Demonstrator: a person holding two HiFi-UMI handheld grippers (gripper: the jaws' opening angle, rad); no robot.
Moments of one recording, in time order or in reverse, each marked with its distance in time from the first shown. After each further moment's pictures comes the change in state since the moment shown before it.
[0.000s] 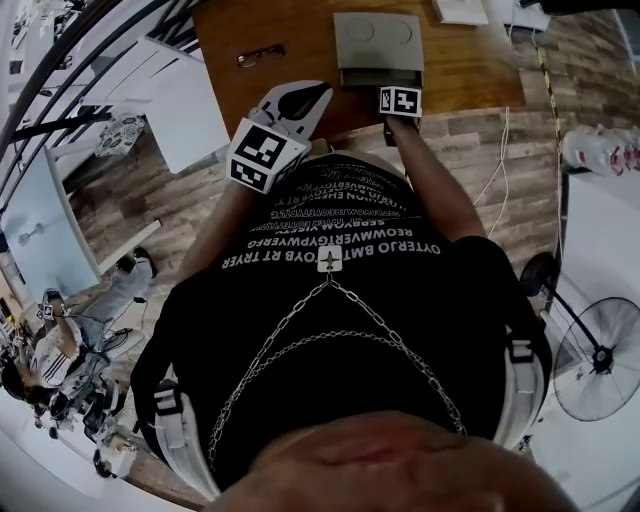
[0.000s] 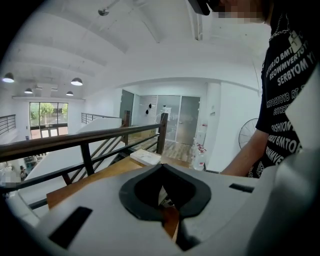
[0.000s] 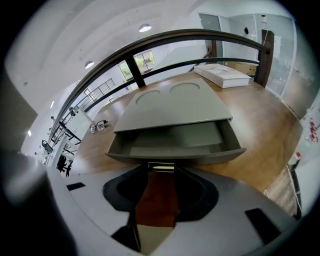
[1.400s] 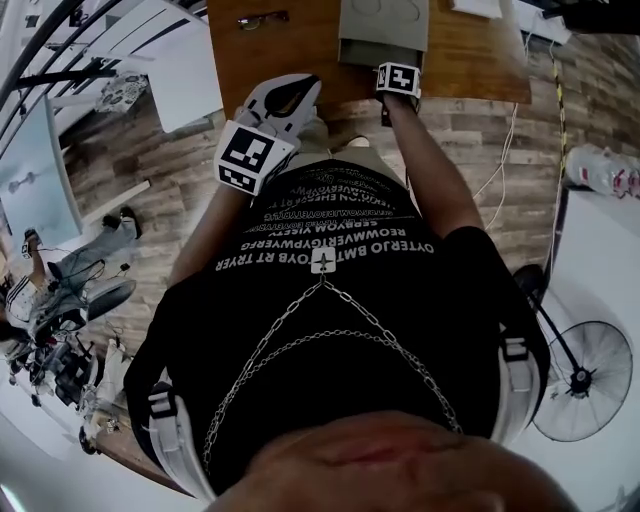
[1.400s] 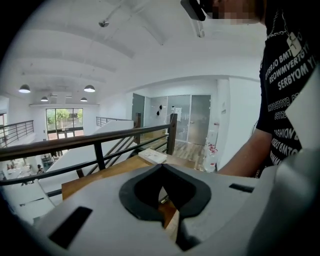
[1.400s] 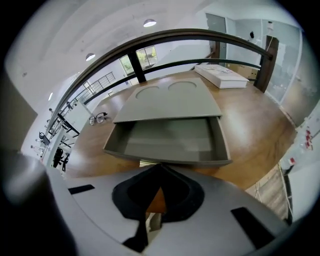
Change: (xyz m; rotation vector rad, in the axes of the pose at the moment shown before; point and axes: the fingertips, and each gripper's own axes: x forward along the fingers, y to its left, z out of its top) left arm -0.038 -0.061 -0.015 -0.013 -0.012 0.167; right arm -0.017 -0.005 -0.023 -0.043 0.043 -0.037
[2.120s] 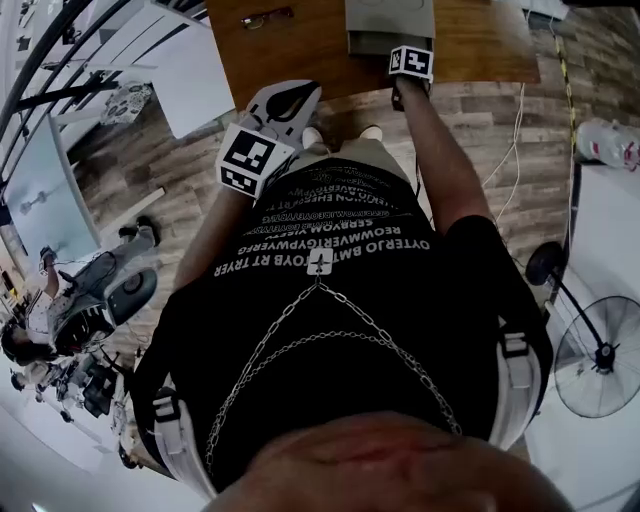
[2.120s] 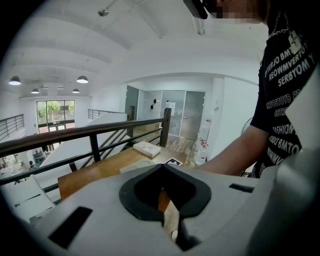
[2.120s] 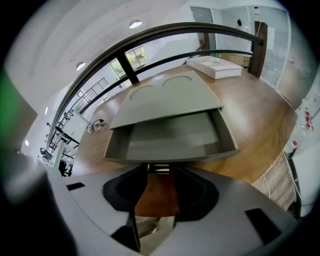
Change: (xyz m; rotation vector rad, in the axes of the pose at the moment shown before) left arm -0.026 0.018 -0.025 -0.007 0.074 -0.101; right arm 0.013 0.008 0.005 0.121 0.017 0.030
